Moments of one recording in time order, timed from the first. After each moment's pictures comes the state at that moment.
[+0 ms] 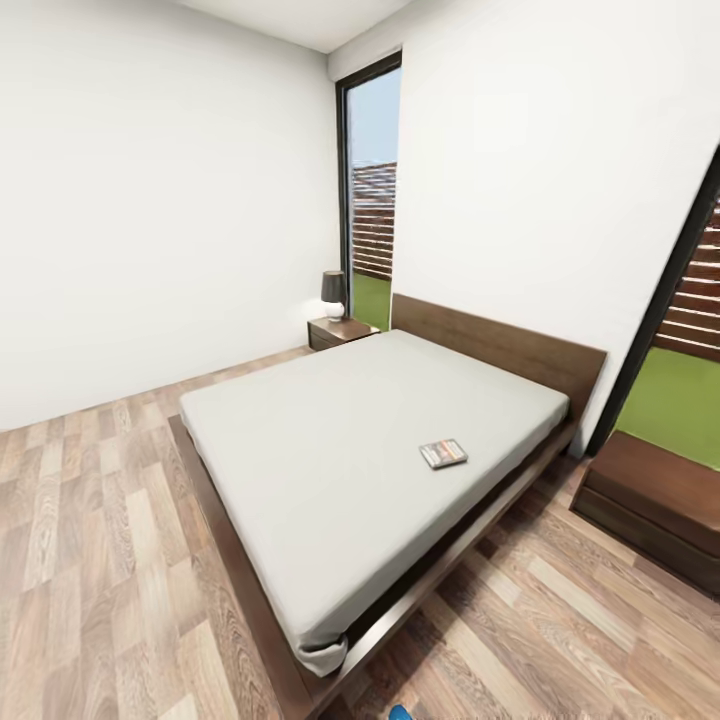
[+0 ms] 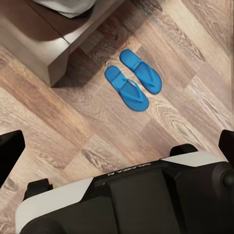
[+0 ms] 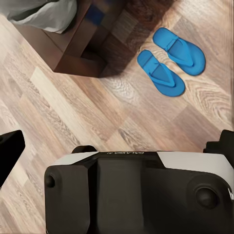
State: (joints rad) left arm -0.28 -0.02 0.01 -0.16 -0.03 -0.13 -0.33; right arm -0.33 -0.23 -0.20 0.01 -0.13 -0.02 0.70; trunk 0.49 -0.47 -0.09
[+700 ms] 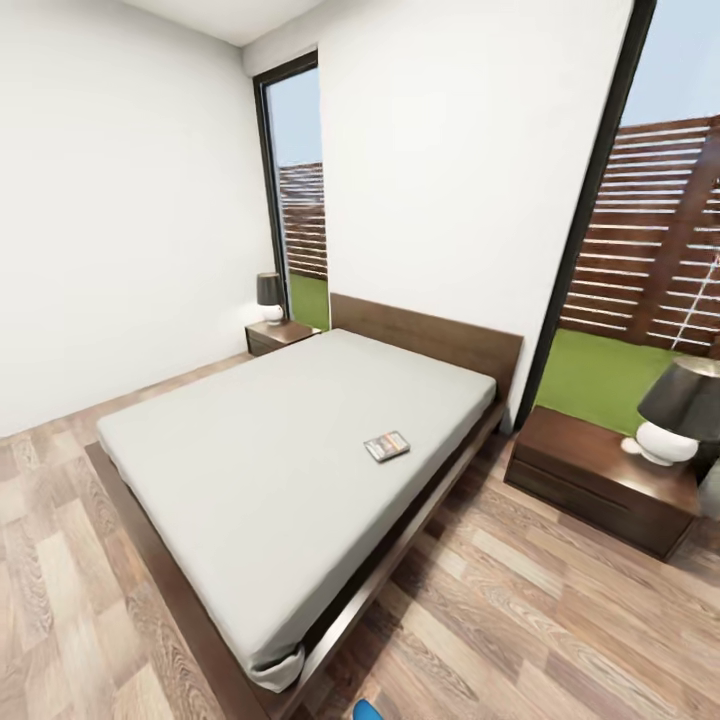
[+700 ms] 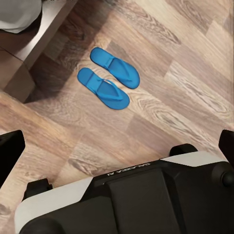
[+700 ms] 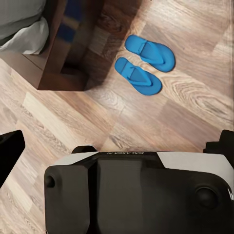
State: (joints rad) left arm -0.28 -0.02 0.01 -0.16 -0.03 -0.13 -0.33; right arm -0.33 -0.23 -0.20 0.01 -0.13 -0.02 0.70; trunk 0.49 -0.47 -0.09
